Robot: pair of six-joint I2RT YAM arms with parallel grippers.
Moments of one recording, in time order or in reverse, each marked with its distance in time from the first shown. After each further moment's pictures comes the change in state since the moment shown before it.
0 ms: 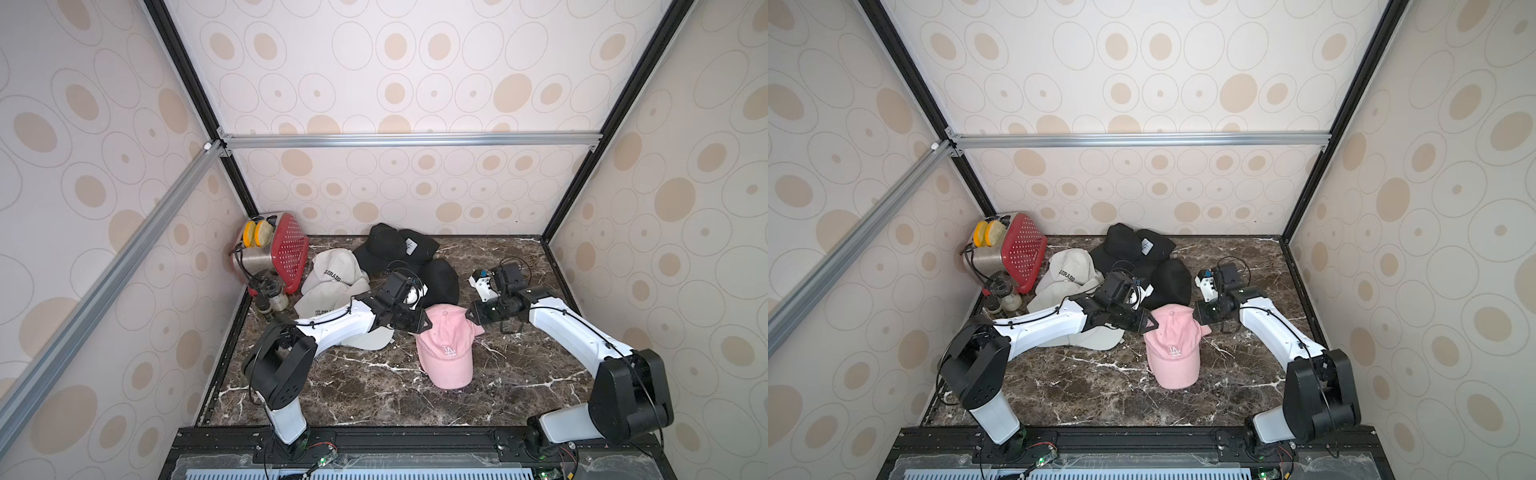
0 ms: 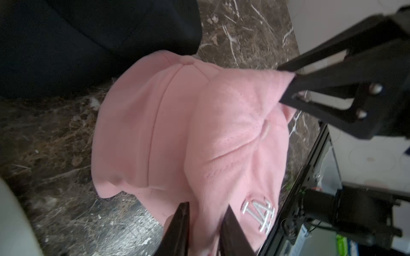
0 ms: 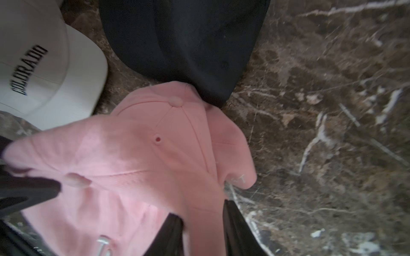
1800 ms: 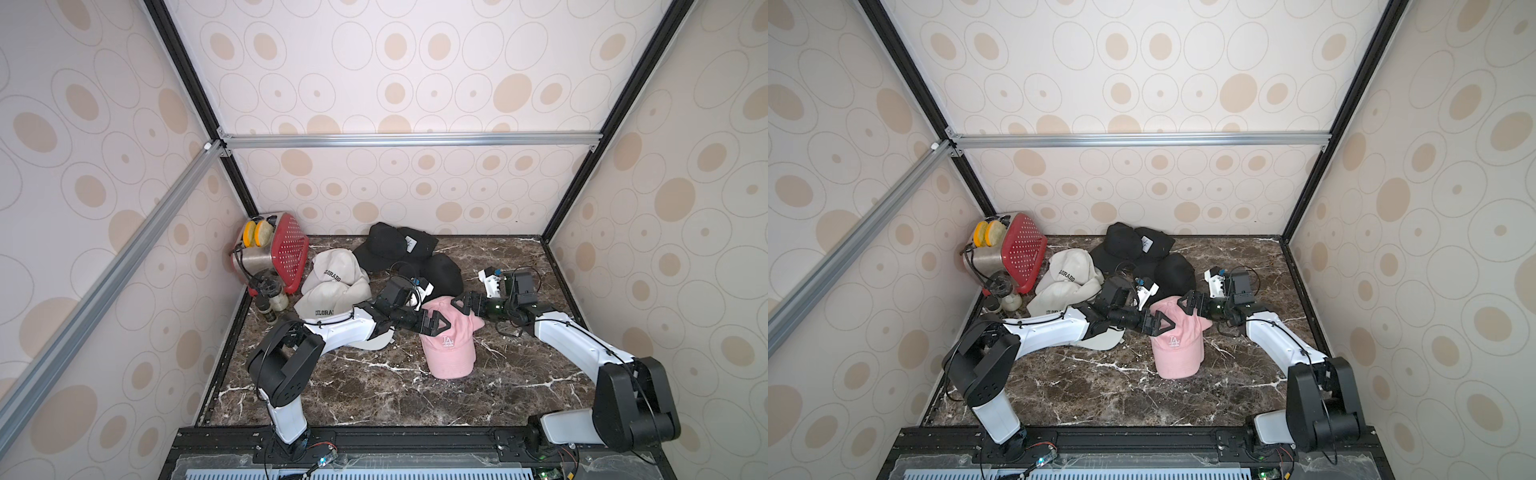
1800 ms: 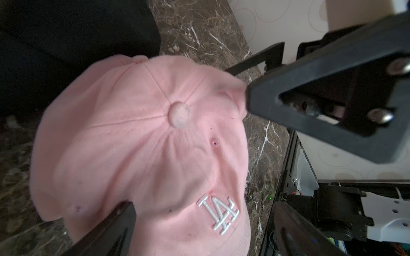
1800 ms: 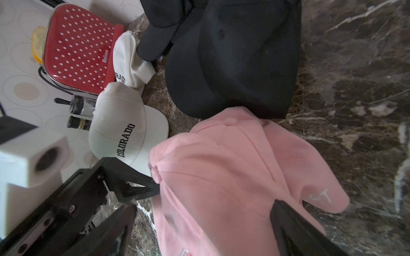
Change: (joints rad) left arm -0.006 0.017 -0.113 0.348 0.099 -0.038; right arm -0.069 -0.040 -0.188 0.406 -0.298 0.368
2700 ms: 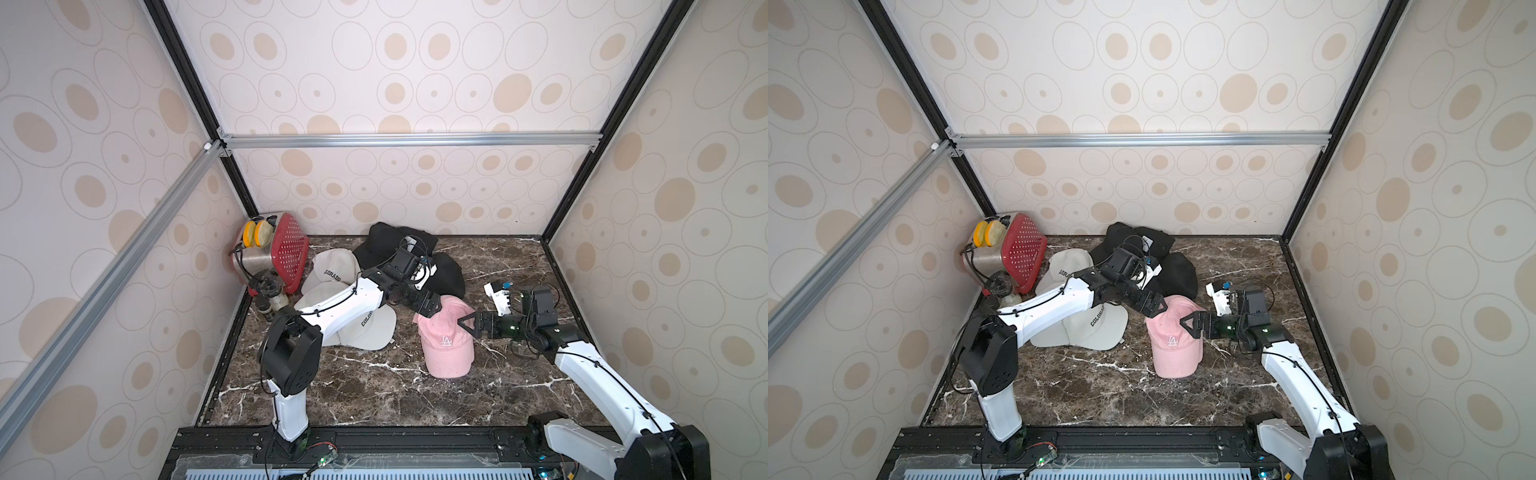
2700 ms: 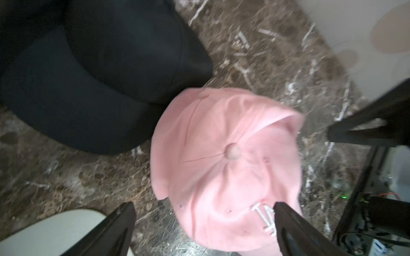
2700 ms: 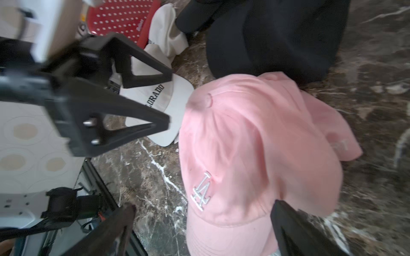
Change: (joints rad) left arm 0.030 0.117 0.451 -0.637 -0.291 0.367; right arm -0.008 -0.347 -0.129 -0.158 -0.143 -0.155
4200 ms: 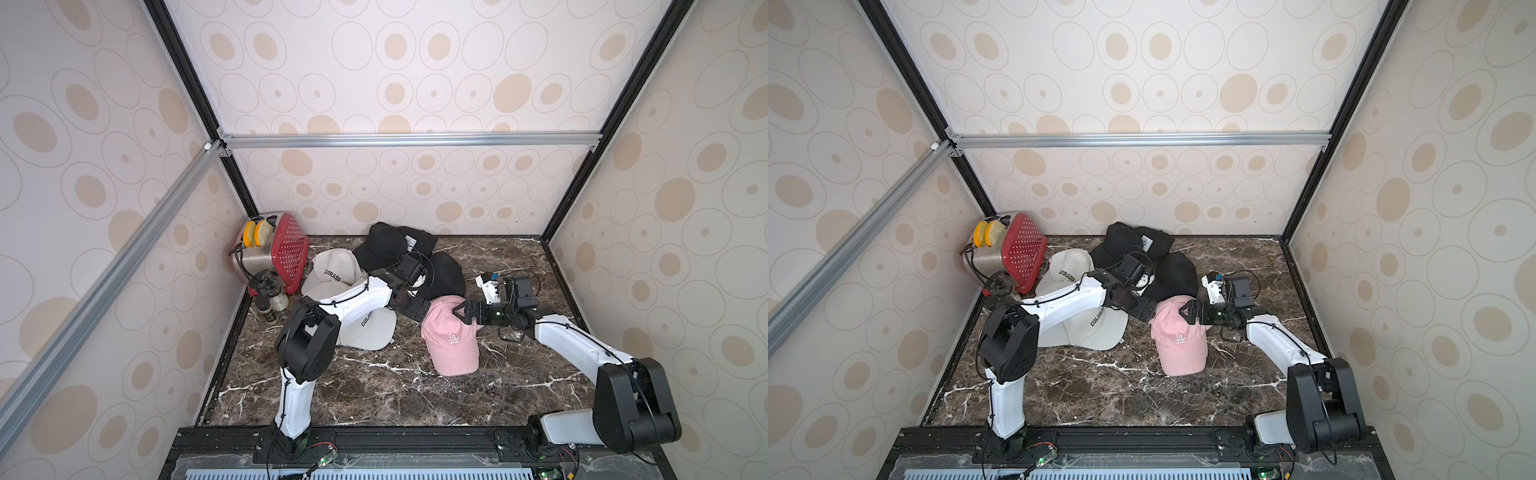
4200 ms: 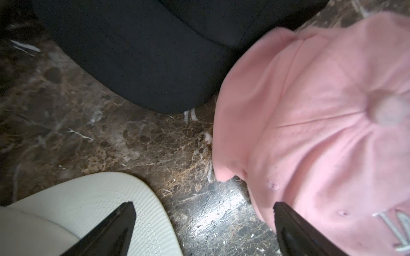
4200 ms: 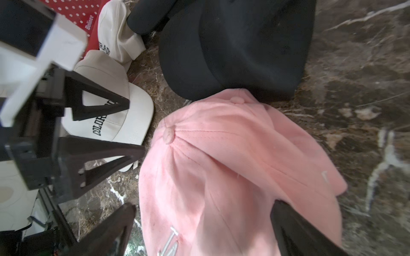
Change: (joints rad) left arm 0.005 0.071 0.018 -0.072 -0.192 -0.041; right arm 0.000 0.297 0.090 0.109 0.186 -0.034
